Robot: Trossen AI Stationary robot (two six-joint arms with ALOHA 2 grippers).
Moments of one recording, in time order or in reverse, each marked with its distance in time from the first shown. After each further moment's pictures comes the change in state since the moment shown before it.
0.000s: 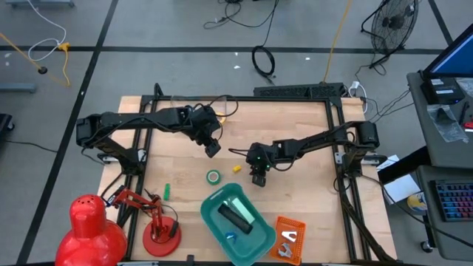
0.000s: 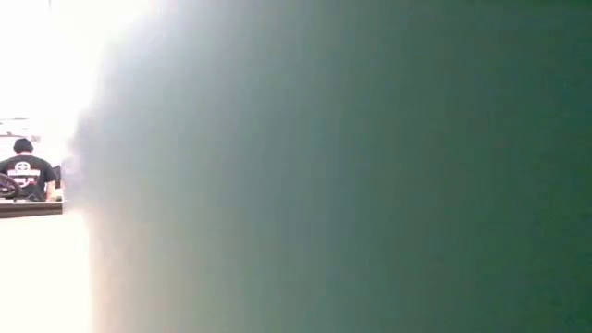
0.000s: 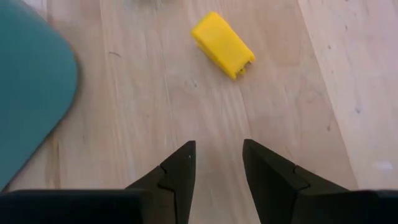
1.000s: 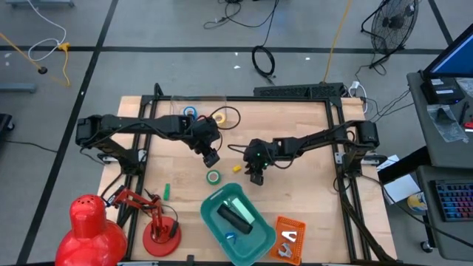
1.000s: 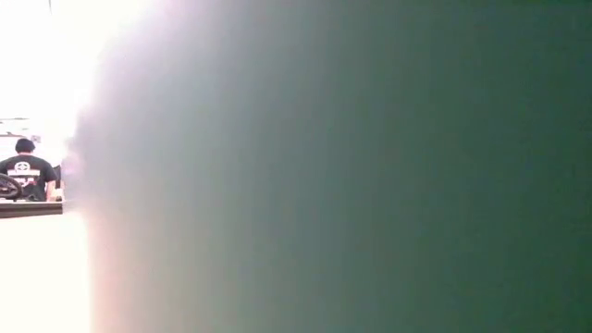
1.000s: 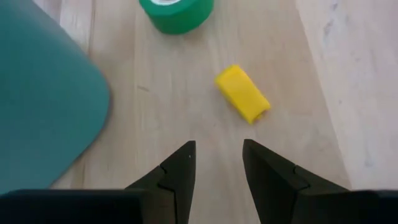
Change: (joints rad) left arm -0.112 0.000 0.000 -0.061 -0.035 -0.055; right arm -0.021 -0.001 0.005 0.100 -0.064 -0.053
